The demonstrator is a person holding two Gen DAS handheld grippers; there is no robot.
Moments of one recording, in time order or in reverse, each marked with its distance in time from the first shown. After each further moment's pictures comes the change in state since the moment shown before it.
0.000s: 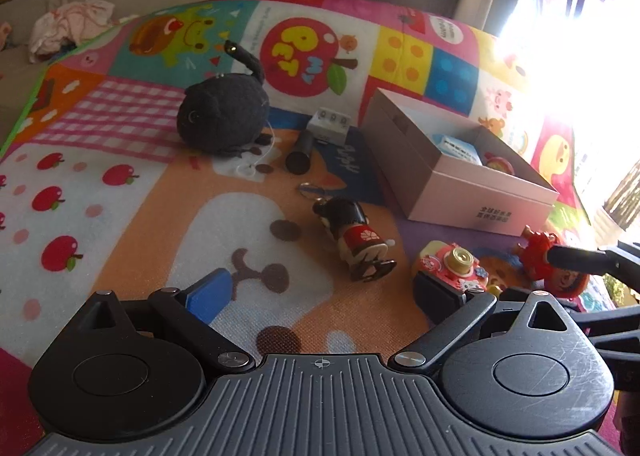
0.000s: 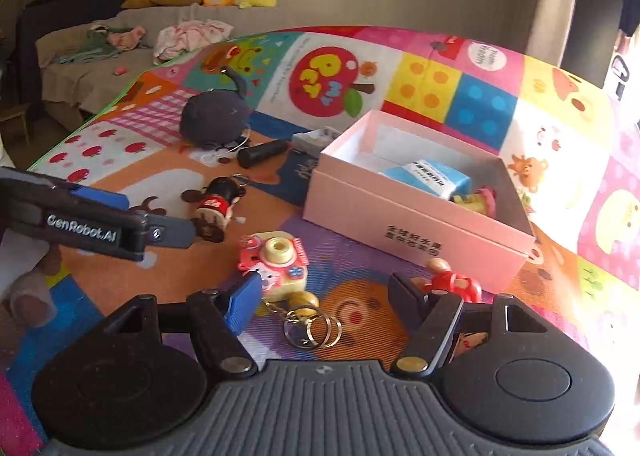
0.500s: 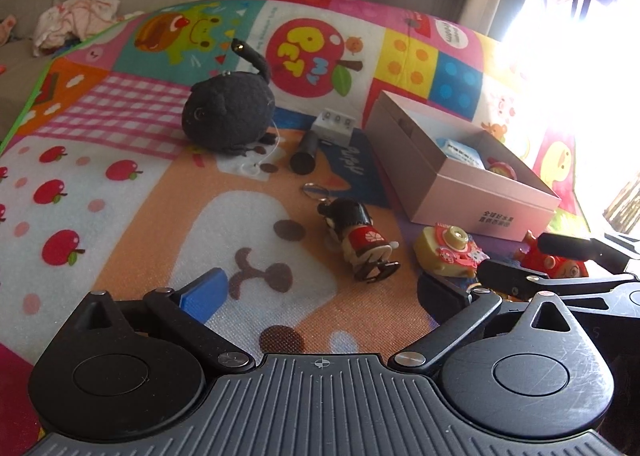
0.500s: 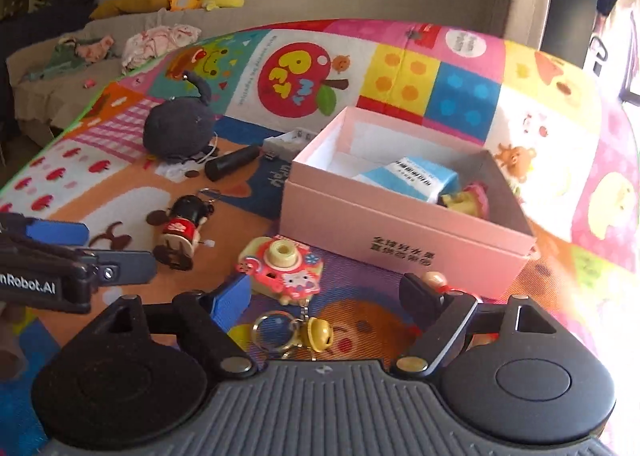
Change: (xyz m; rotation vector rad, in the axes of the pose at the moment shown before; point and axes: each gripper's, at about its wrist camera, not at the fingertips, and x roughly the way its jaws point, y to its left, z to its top) left arm 0.000 0.002 -0.001 -0.008 -0.004 -0.010; right arm 0.028 -0.022 0.019 0.179 0.014 -0.013
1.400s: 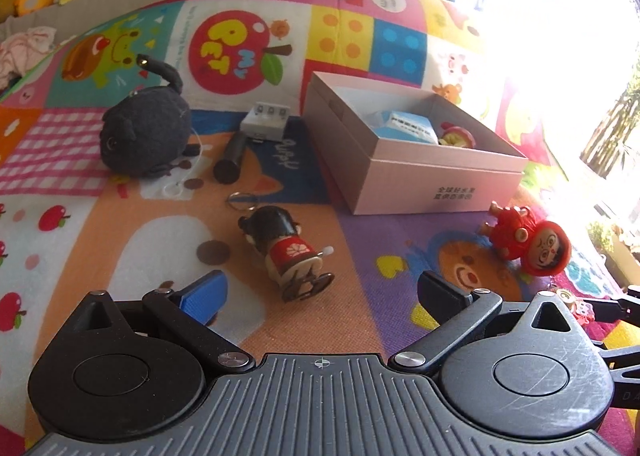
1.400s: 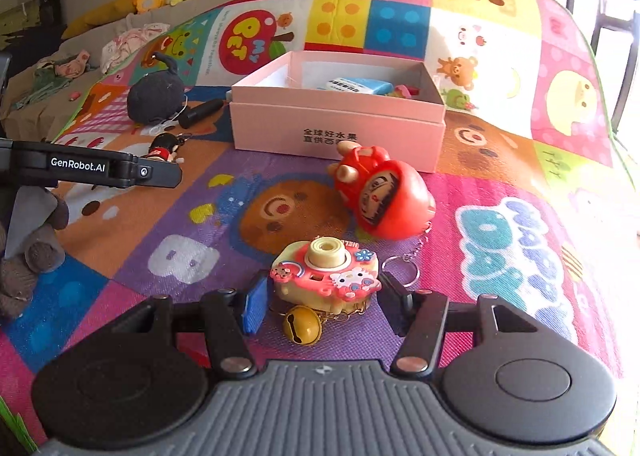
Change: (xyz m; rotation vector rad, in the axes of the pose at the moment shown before) left arm 0.029 -0.045 0.012 0.185 0.074 -0.090; right arm -0.065 -0.052 -0.079 0.125 0.044 -0.067
